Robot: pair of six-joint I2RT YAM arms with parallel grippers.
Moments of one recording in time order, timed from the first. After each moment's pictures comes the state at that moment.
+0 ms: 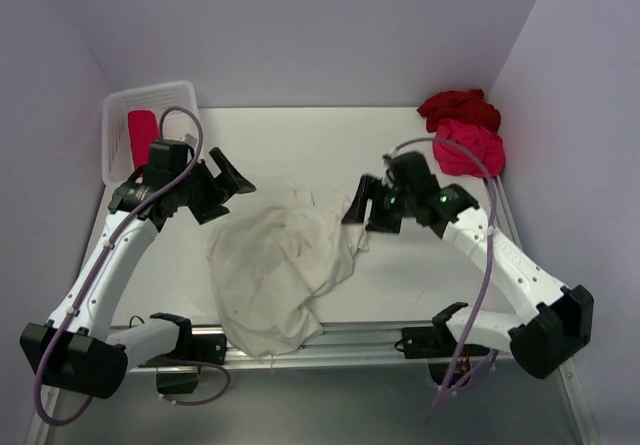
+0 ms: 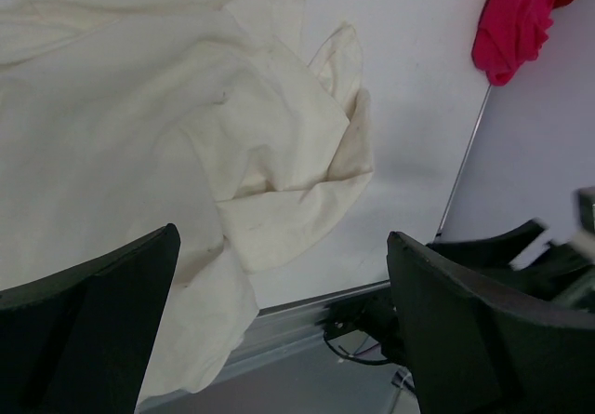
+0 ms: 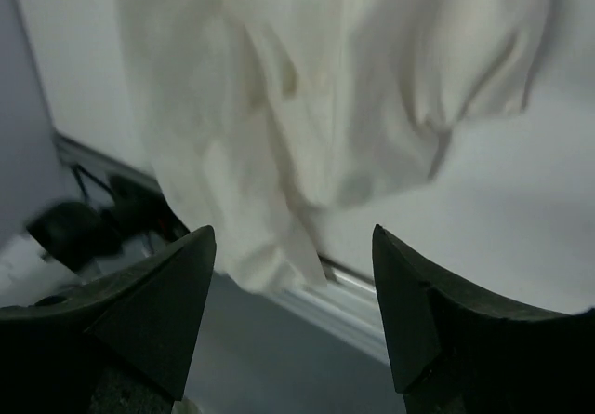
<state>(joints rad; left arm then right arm) -0.24 1.14 1.14 -0.78 0.28 -0.83 0.45 1.18 1.10 -0.73 -0.29 0.73</state>
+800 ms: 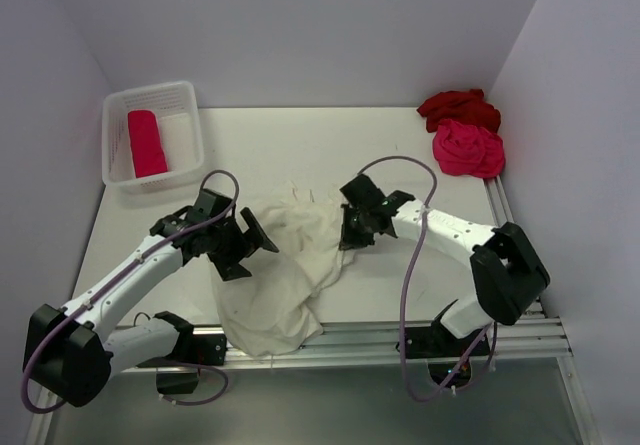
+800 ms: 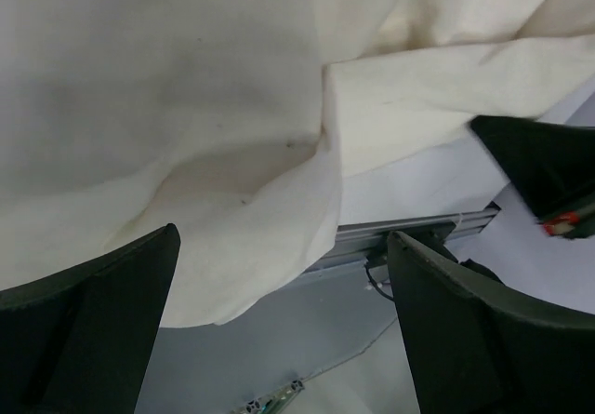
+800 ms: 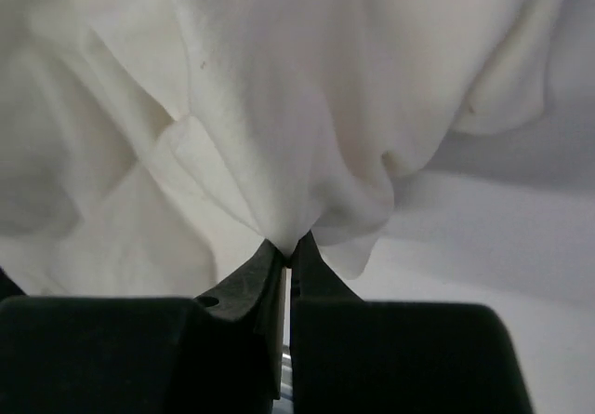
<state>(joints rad) -0.49 1.09 0.76 -0.72 0.29 -1.10 0.69 1.49 0.93 -0.57 -0.06 0.75</state>
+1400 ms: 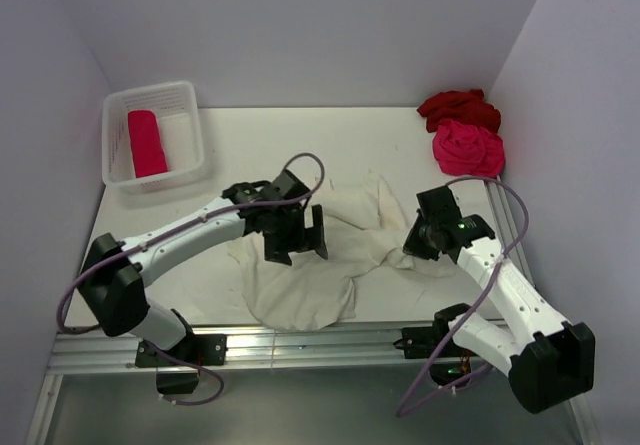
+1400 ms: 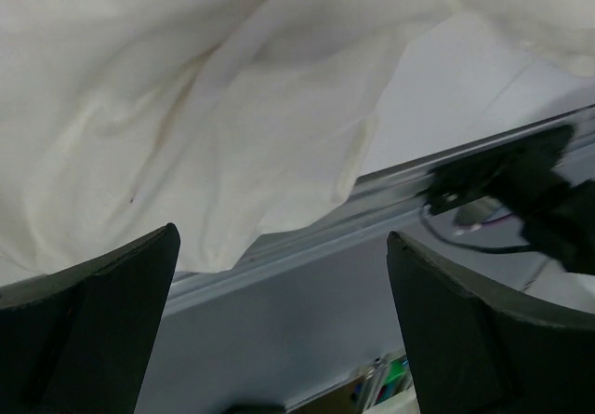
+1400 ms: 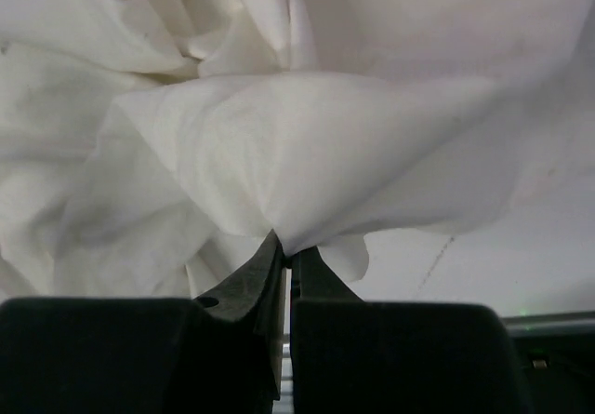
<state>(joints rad) -0.84 1.49 1.23 -0.84 0.18 -0.92 0.29 0.99 0.74 -0.84 0.06 0.75</state>
